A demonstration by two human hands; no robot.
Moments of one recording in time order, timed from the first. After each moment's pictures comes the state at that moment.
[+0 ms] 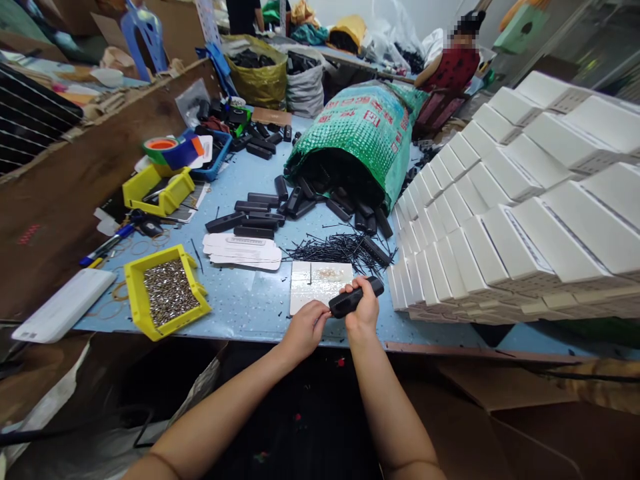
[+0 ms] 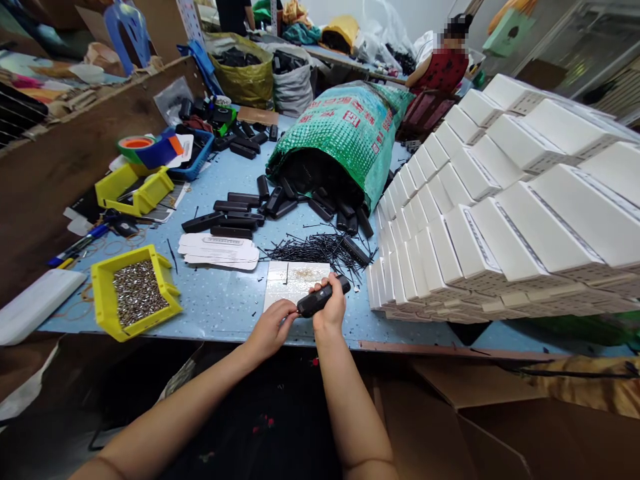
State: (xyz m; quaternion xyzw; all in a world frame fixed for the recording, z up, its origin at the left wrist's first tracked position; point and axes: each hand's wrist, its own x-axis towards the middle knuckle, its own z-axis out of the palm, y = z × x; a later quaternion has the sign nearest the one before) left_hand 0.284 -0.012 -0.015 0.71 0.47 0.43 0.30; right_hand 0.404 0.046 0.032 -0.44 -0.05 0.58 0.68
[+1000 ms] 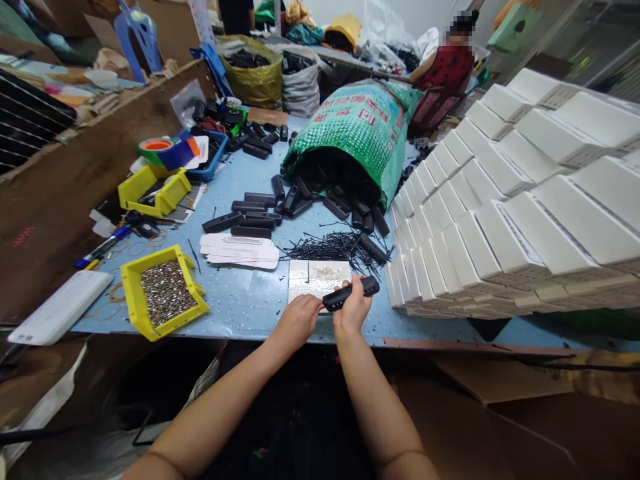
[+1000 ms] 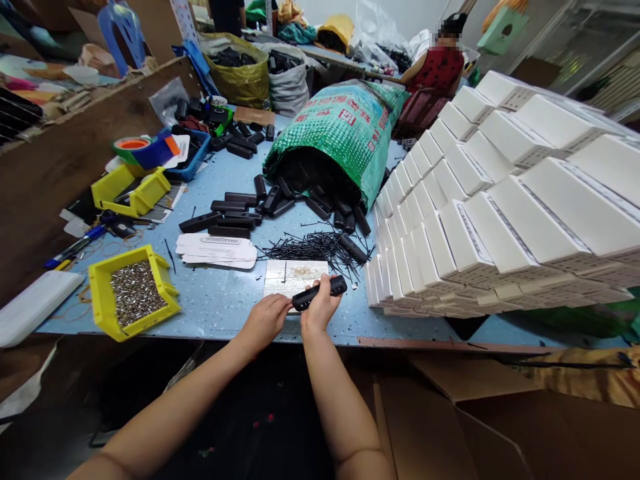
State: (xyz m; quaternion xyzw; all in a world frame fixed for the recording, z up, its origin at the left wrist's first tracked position) left_hand 0.274 -0.001 -0.013 0.80 0.49 0.34 0.11; right_hand 0.383 0.044 0.022 -0.52 -0.08 0.45 0.72
